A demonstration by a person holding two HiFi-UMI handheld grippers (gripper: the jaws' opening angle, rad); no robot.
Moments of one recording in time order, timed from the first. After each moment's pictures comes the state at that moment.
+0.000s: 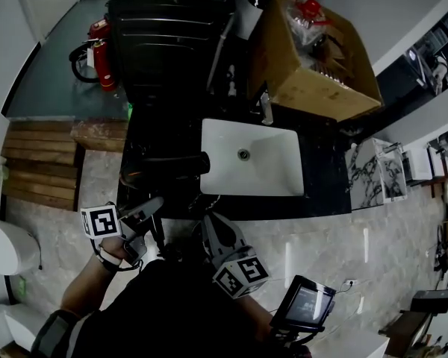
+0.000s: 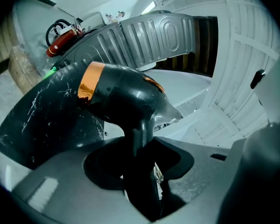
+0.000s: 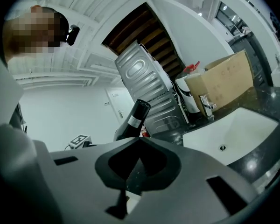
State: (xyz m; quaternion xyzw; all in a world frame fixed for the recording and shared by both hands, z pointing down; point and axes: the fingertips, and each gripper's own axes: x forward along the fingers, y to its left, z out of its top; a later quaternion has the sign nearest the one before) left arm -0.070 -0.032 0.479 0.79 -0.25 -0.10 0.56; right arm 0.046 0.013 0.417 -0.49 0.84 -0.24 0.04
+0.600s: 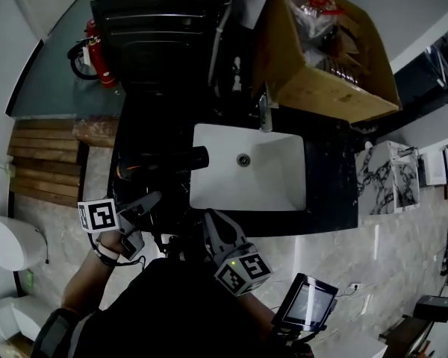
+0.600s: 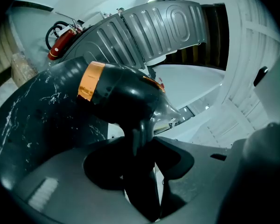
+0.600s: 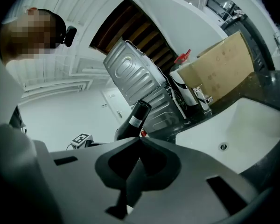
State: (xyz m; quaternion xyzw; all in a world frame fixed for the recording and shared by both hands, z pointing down) left arm -0.026 -0.106 0.501 0.77 -0.30 -0.04 0.56; right arm 0.103 -0.059 0.447 -0.47 0.83 -0.30 0.05
